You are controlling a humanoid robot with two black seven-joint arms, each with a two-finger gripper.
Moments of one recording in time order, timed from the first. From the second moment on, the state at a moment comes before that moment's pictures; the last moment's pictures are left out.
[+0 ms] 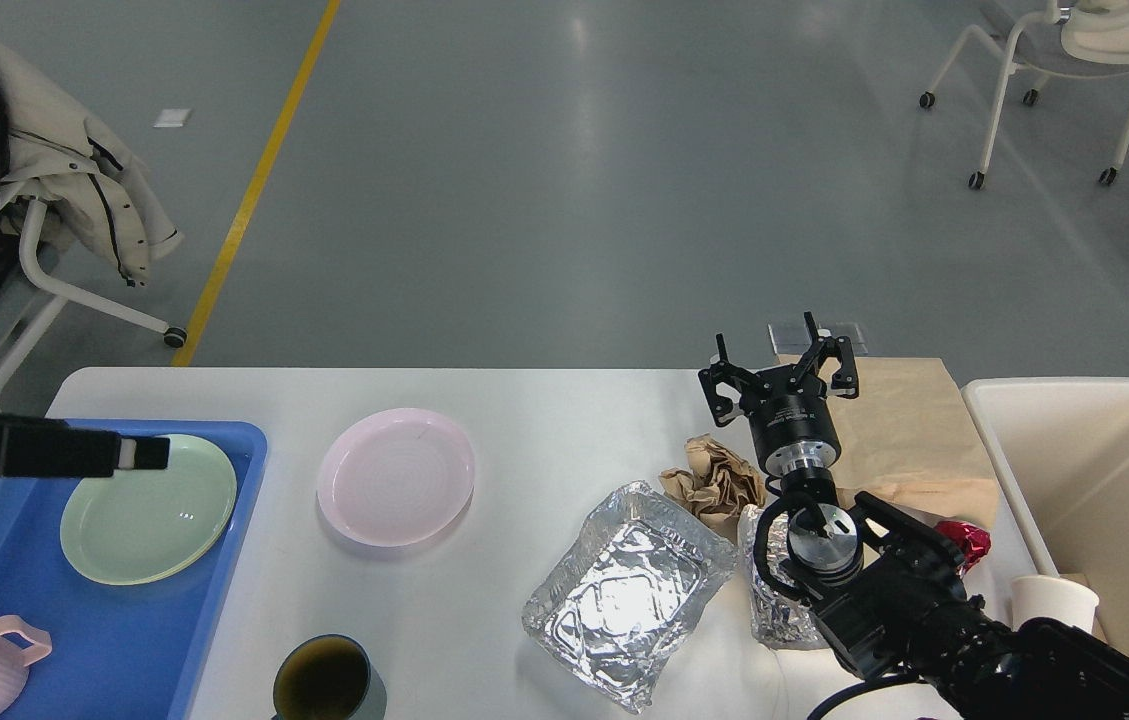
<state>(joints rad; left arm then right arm) -1.28 1.43 0.09 -1.76 1.29 -0.63 -0.27 0.65 0.10 0.71 0.35 0.41 0.53 0.46</state>
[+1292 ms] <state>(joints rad) -2.07 0.63 1.31 -1.75 1.05 -0.34 -0.40 0.65 0.10 0.71 0.35 0.41 0.53 0.46</state>
